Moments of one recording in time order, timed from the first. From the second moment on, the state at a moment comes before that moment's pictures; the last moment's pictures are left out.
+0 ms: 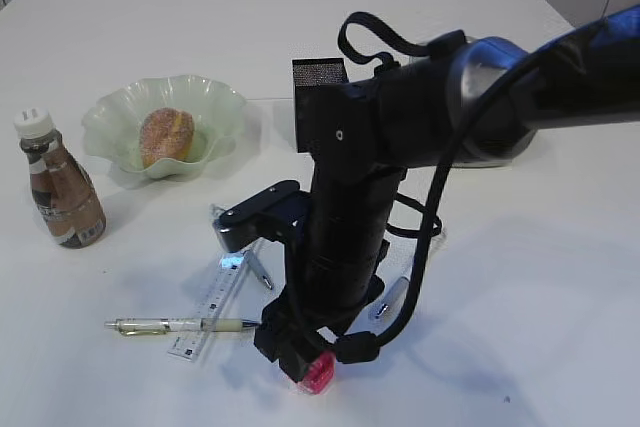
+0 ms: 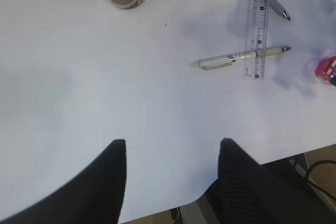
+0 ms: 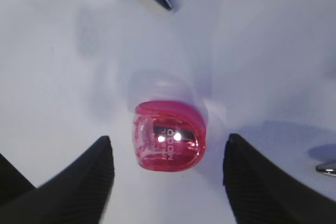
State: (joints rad) left arm -0.21 1.02 -1.08 -0.05 1.25 -0.06; right arm 0.67 2.02 -1.36 0.24 0.94 -0.27
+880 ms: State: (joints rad) left arm -0.21 1.02 -1.08 -0.05 1.25 -0.06; right arm 0.69 2.08 -1.36 0.25 0.93 -0.26
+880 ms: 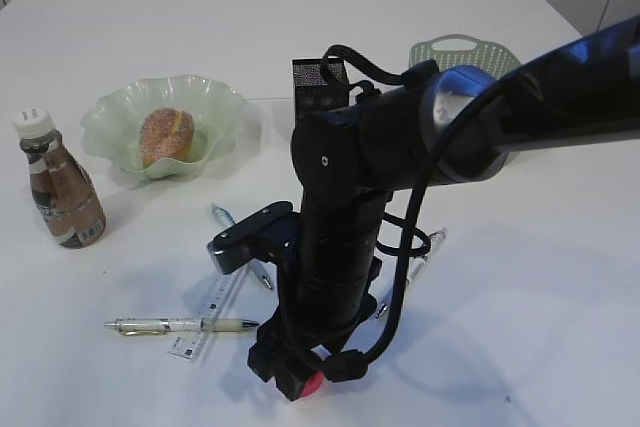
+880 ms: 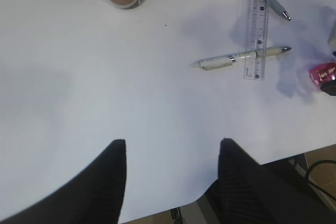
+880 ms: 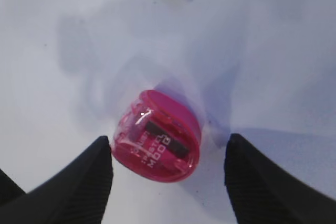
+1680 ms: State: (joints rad) left arm -0.21 1.02 -1.08 -0.05 1.25 -0.06; right arm 0.69 2.10 -1.42 0.25 0.97 -0.13
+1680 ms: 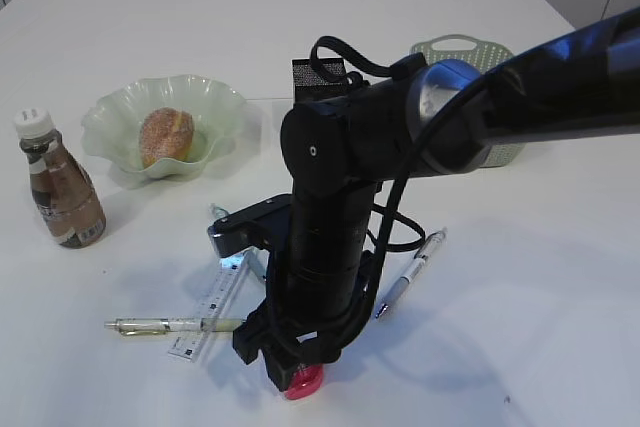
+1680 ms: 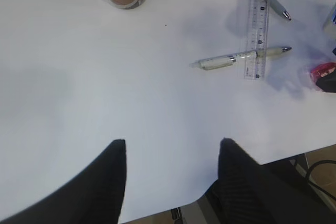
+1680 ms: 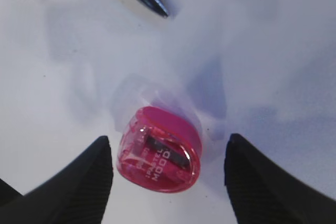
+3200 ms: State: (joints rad) left arm -0.21 1.02 -1.08 -0.02 1.25 -0.06; right arm 0.70 2.11 -1.42 0.25 0.97 0.05
